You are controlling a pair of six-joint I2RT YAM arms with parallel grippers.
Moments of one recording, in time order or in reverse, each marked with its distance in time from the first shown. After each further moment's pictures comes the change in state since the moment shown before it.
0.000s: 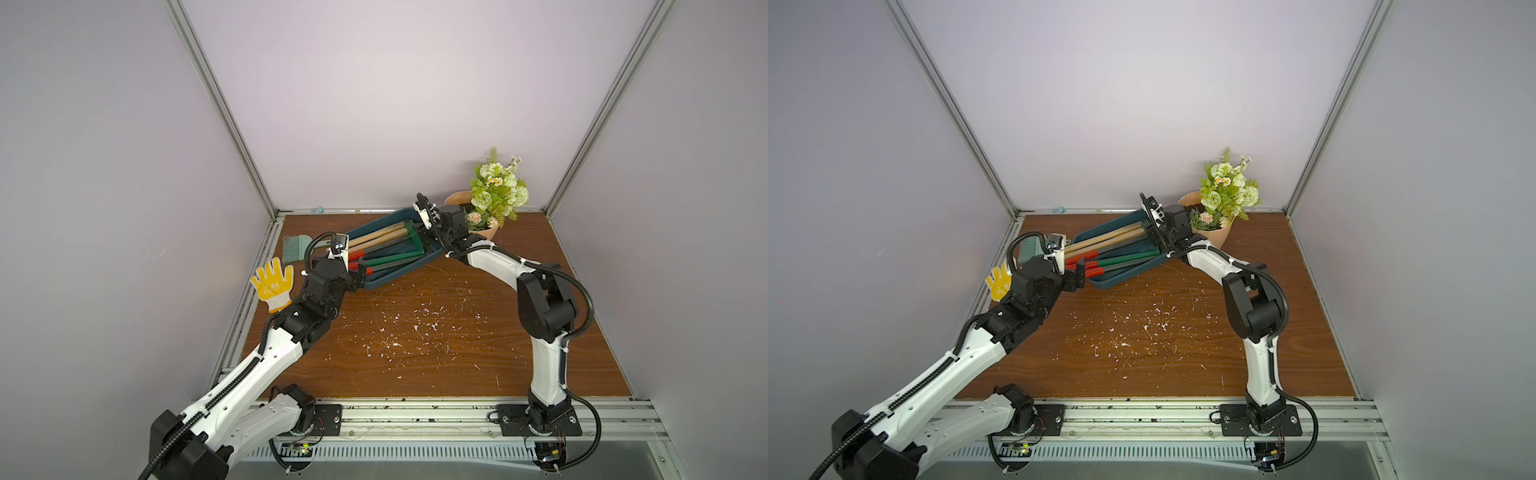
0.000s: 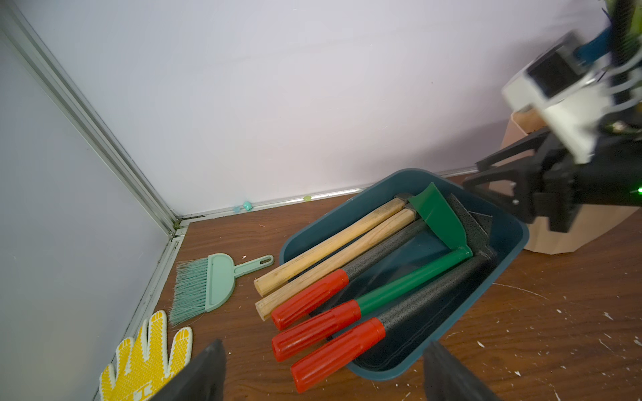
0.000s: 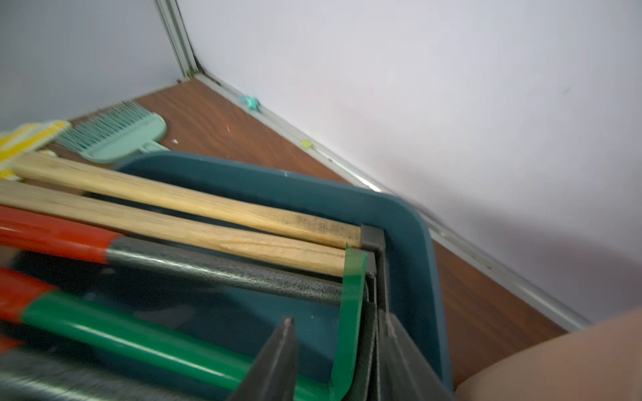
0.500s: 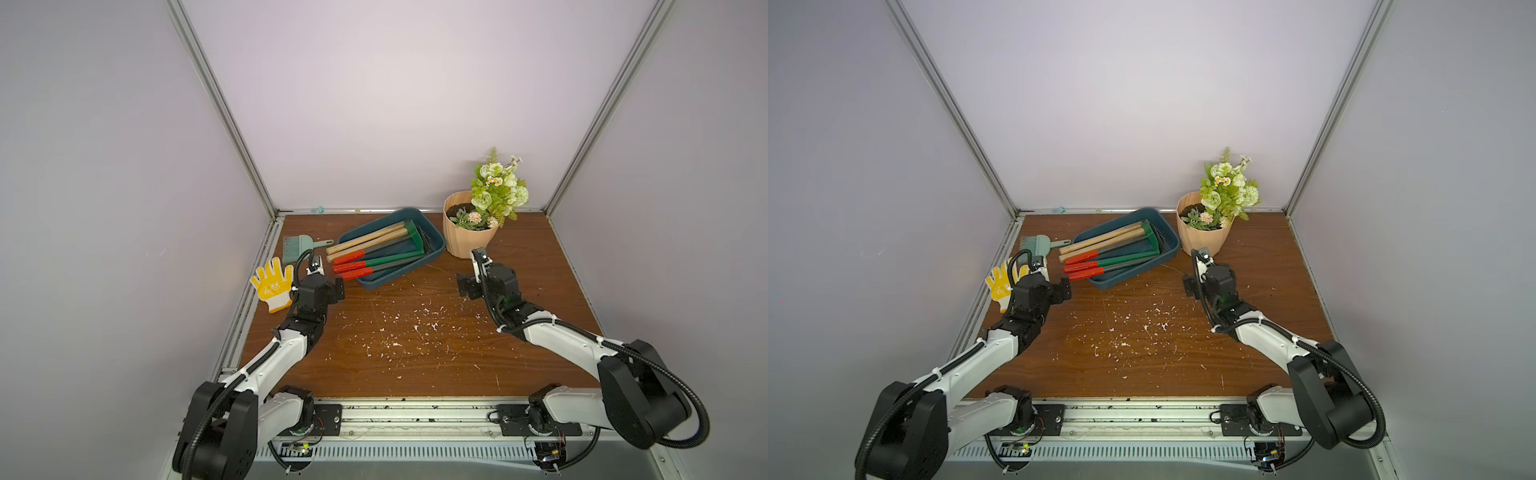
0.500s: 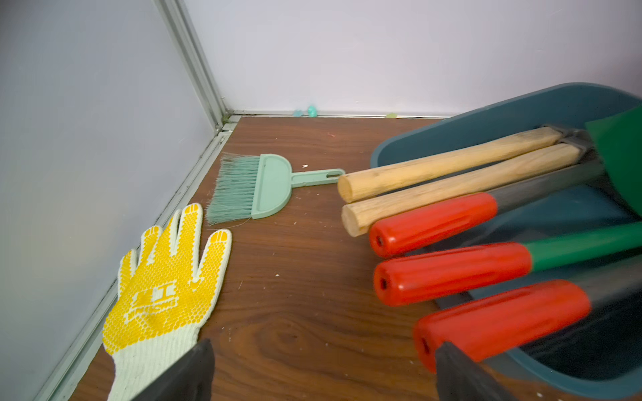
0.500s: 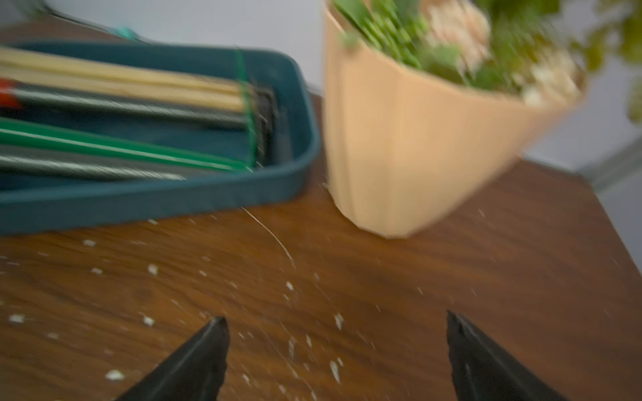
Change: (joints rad) left arm 0.323 0.140 -0.357 0.372 0.088 -0.074; right arm -0.050 -0.718 -0.984 0.175 0.389 0.185
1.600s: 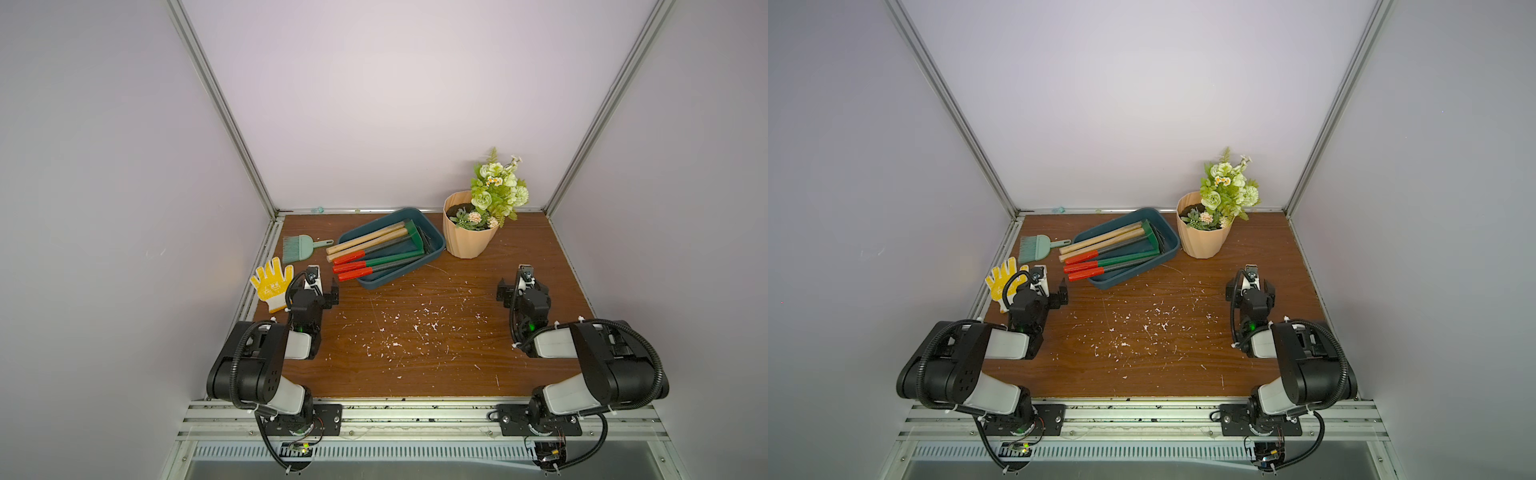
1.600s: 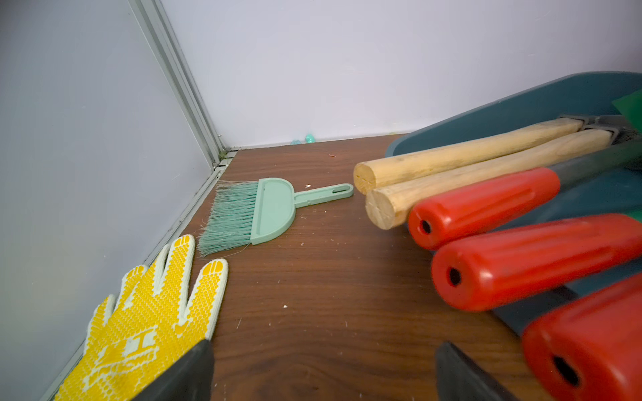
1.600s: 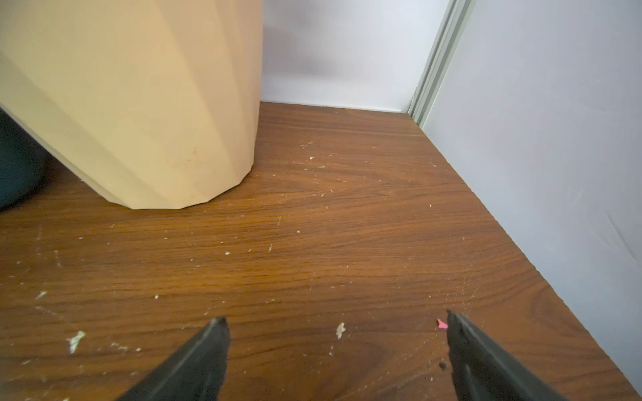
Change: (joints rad) left arm 0.146 0.381 -0.204 0.791 0.184 0.199; right arm -0.360 0.222 -0.300 0.702 0.011 -0.027
